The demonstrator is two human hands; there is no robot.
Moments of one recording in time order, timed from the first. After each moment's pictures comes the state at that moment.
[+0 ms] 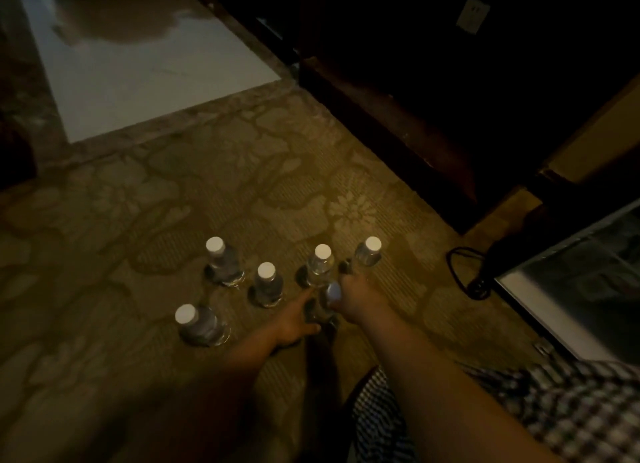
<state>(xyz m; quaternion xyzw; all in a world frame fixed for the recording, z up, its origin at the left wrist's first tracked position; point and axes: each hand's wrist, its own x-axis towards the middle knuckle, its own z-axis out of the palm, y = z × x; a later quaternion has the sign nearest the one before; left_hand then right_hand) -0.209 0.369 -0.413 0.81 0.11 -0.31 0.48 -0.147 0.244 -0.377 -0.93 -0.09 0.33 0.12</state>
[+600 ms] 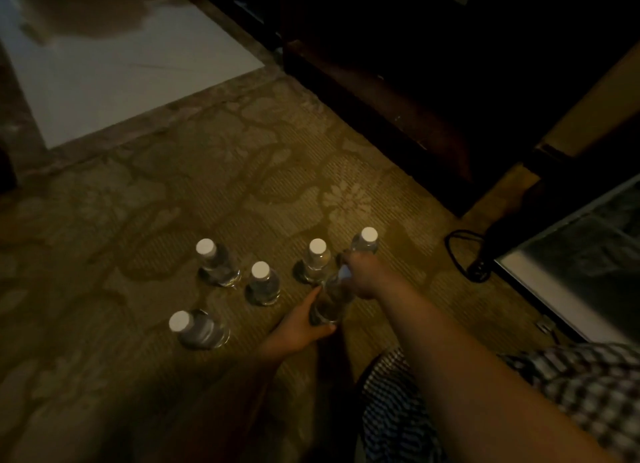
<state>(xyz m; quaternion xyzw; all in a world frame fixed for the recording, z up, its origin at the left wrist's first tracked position) -0.214 0.356 -0.441 0.76 0.11 -0.26 0.59 -0.116 0.236 -0.361 -0.91 -0.13 0.36 0.13</state>
